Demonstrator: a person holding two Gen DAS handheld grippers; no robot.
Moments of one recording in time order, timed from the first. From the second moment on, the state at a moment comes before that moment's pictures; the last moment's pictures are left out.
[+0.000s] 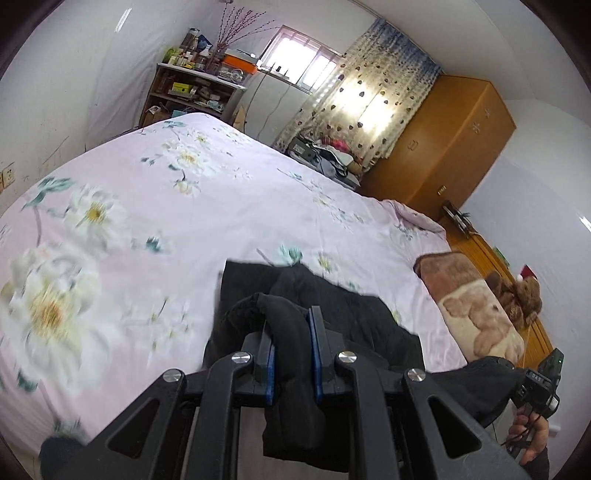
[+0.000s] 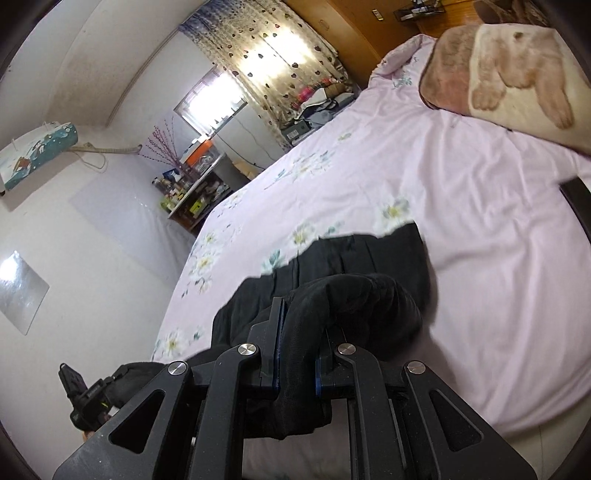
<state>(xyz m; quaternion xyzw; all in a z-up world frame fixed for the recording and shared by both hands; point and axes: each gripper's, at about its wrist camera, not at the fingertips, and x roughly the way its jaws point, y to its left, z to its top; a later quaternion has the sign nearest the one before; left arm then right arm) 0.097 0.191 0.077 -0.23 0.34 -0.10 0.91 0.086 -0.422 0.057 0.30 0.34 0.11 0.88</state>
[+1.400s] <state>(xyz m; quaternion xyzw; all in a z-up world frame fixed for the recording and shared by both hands) 0.282 0.133 0.028 -0.21 0.39 -0.12 0.89 0.251 -0.368 0.017 0.18 0.36 0.07 0.91</state>
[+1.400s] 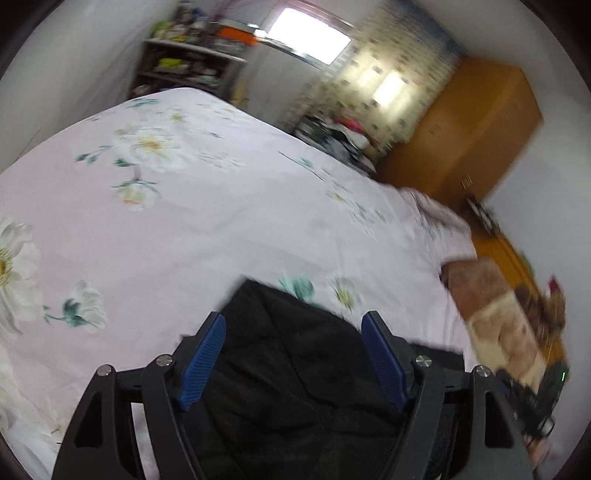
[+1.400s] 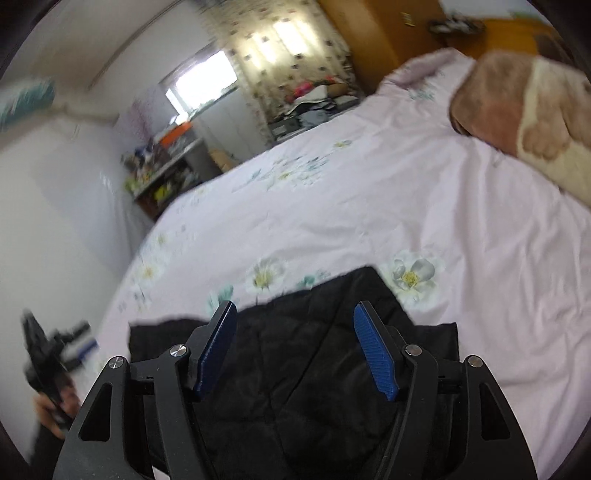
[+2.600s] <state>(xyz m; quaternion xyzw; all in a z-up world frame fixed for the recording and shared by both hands) 0.372 0.069 -0.073 -0.01 0.42 -0.04 0.91 0.331 -0.345 -0.076 0.05 0.43 -0.02 0.90</state>
